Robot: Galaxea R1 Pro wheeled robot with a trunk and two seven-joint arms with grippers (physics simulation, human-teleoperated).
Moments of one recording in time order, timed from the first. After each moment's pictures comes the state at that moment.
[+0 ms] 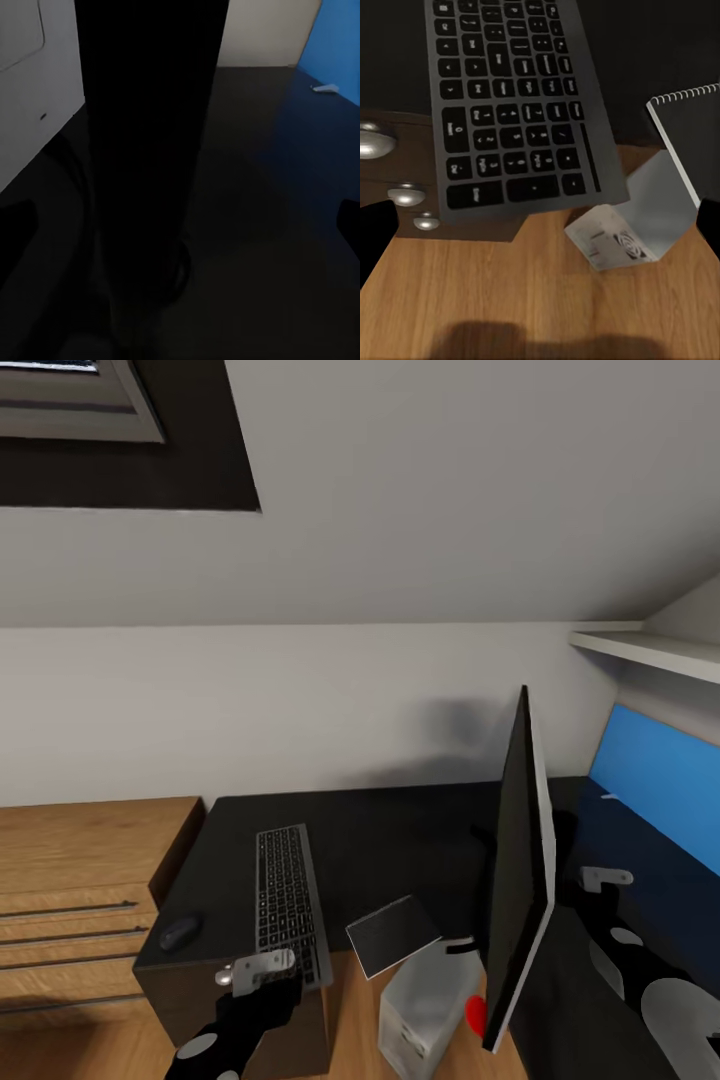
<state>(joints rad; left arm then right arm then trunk) -0.01 0.04 -0.37 -1.57 0.54 0.52 0.53 -0.75 -0.29 -0.14 -0.21 -0.01 -0.37 0.04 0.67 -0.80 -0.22</state>
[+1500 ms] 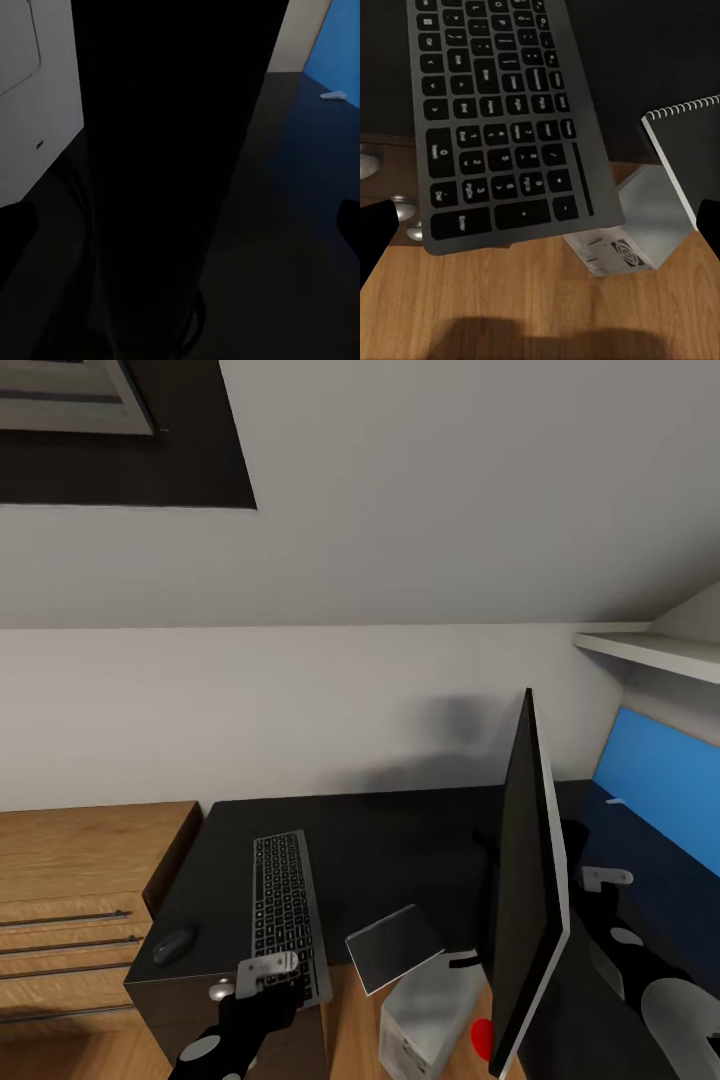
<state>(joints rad) -0.01 0.04 -0.39 -1.56 0.54 0.51 0.53 -0.75 -0.29 -0.14 -0.21 -0.01 -0.38 0.04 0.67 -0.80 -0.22</state>
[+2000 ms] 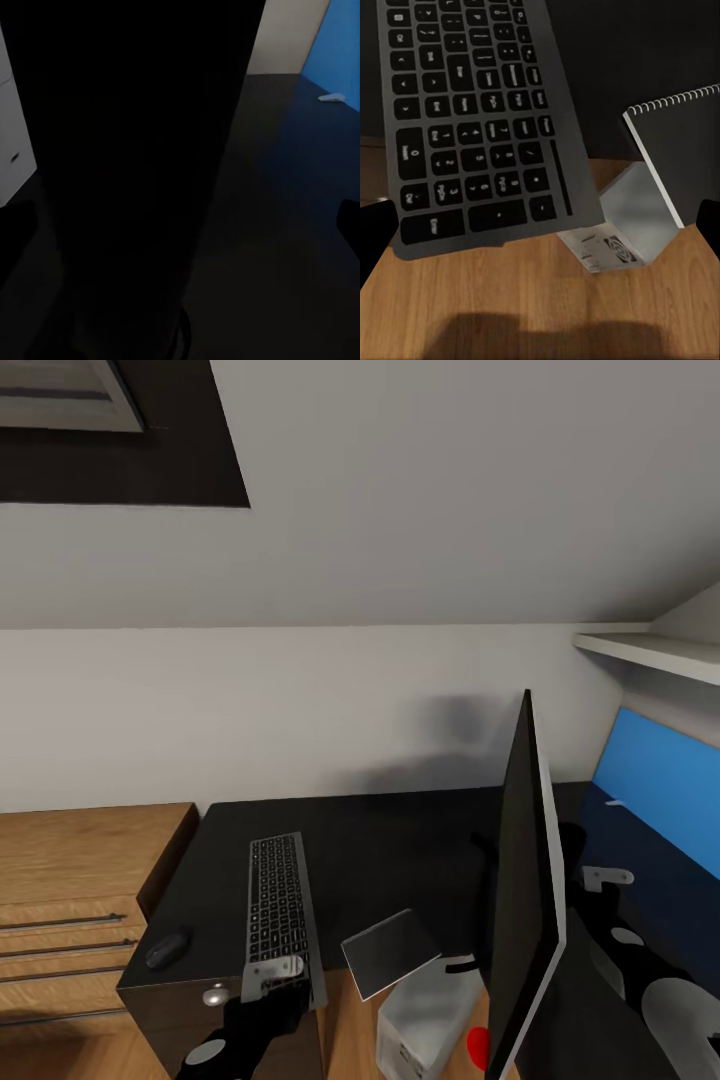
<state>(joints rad) -0.01 0.04 -0.41 -1.55 0.54 0.51 0.53 -0.75 -0.30 -0.14 -0.21 -0.01 -0.38 0.04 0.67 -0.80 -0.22</state>
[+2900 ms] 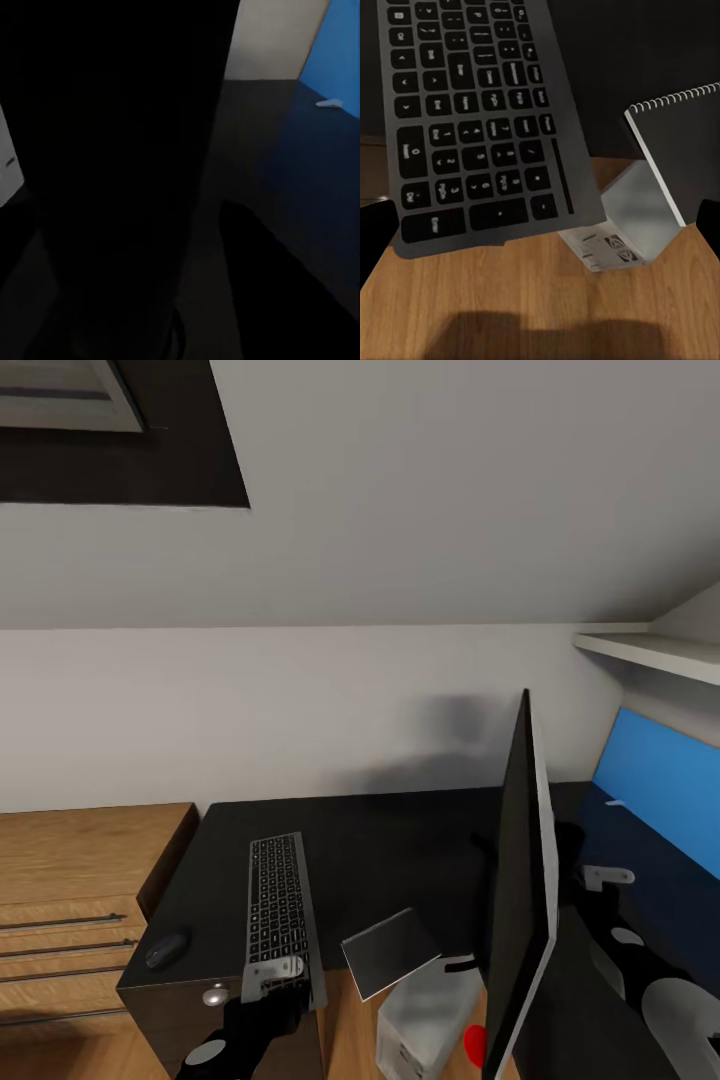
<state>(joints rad) -0.01 0.04 -0.41 -1.55 0.54 0.51 0.53 -0.75 -0.30 -0.14 -0.21 0.00 -0.39 0.04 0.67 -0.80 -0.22</state>
